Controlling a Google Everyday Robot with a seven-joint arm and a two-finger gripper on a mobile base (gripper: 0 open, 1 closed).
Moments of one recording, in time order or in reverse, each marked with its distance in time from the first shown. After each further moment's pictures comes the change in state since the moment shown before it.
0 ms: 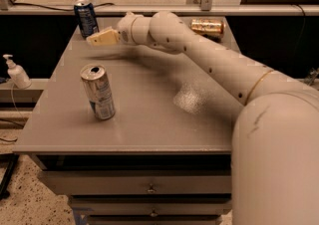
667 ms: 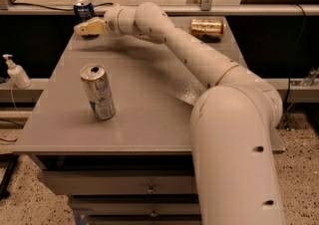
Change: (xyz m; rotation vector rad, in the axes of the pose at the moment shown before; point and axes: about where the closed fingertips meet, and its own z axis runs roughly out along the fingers) arm -0.022 -0.012 0.062 -0.037 -0.042 0.011
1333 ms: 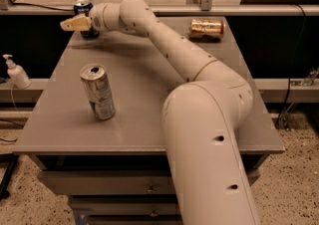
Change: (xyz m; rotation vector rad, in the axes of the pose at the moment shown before) arm -0.008 0.024 0.046 -0.075 0.027 0.045
